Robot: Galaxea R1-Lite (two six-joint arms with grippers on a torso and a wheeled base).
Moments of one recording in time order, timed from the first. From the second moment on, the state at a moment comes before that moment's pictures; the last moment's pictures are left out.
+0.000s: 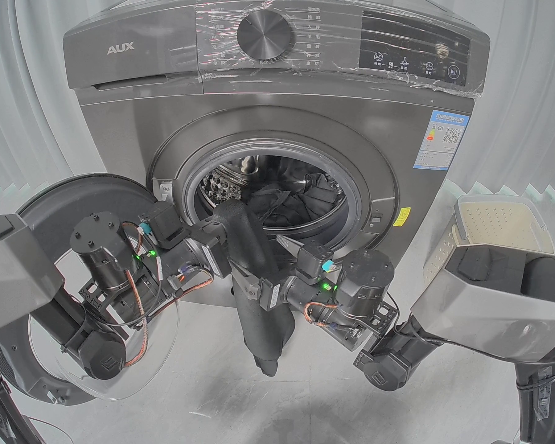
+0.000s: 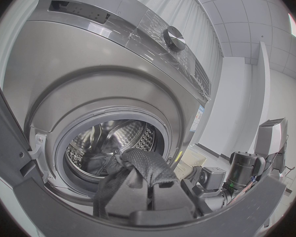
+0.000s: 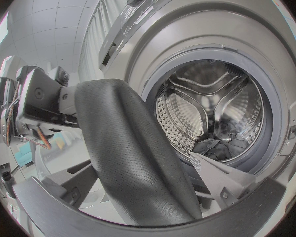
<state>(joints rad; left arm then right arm) -0.49 1.96 -0.59 -1.55 -0.21 -0.19 0.79 2.34 -1.00 -1.47 -0.03 0.10</state>
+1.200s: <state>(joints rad) -0.47 1.97 -0.58 -1.55 -0.23 -0.20 0.77 2.27 -0.94 -1.48 -0.06 0.14</state>
